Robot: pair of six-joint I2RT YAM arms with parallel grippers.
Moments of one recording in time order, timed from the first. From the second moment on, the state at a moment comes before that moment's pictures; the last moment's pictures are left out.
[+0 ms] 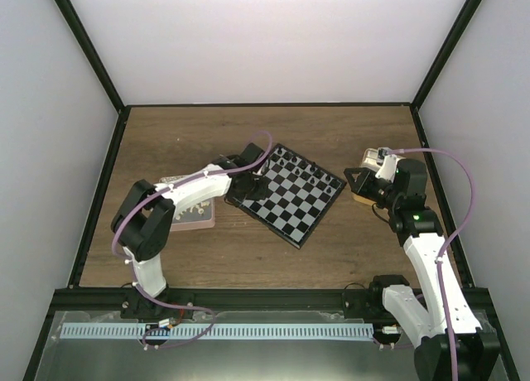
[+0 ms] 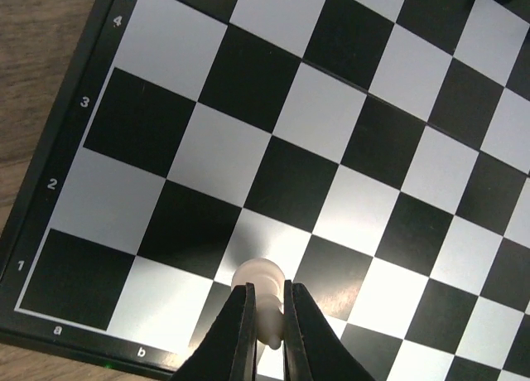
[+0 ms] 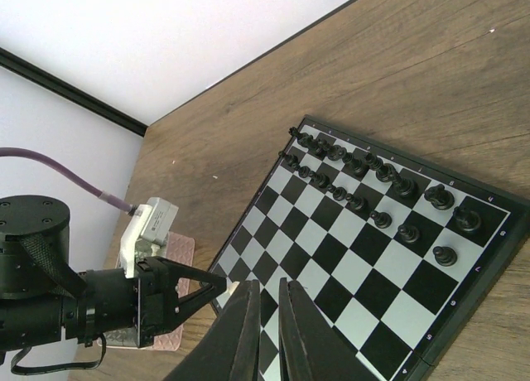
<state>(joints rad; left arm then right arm) -0.70 1.82 1.28 -0.60 0.03 -0.50 0.03 0.82 0.72 -0.35 -0.52 0.56</state>
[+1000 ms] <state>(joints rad) -0.70 1.82 1.26 -0.66 0.05 -0.44 0.03 0.83 0.72 -0.35 -0.52 0.58</state>
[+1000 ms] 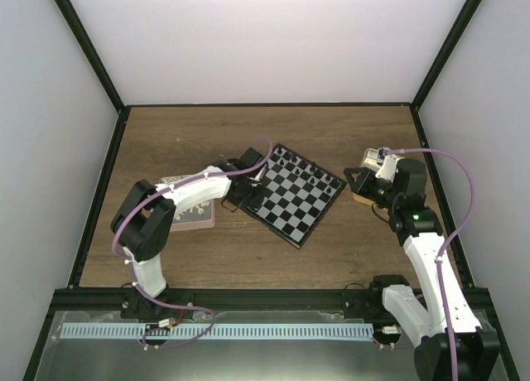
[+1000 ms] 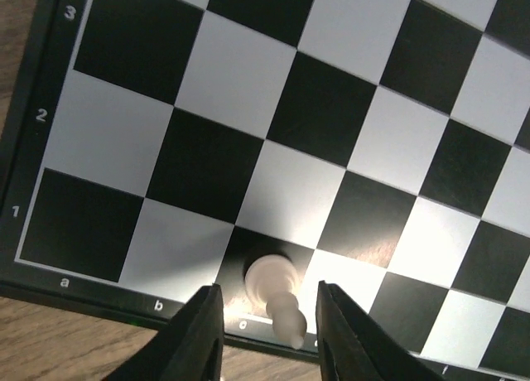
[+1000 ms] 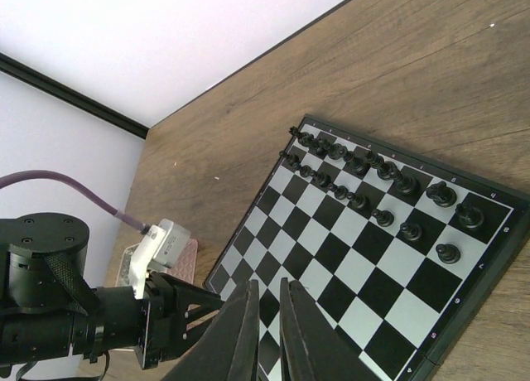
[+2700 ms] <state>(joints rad) -0.14 1.43 0.87 -0.51 -0.13 -0.62 0.29 1.16 0.75 -0.25 -0.33 0.61</state>
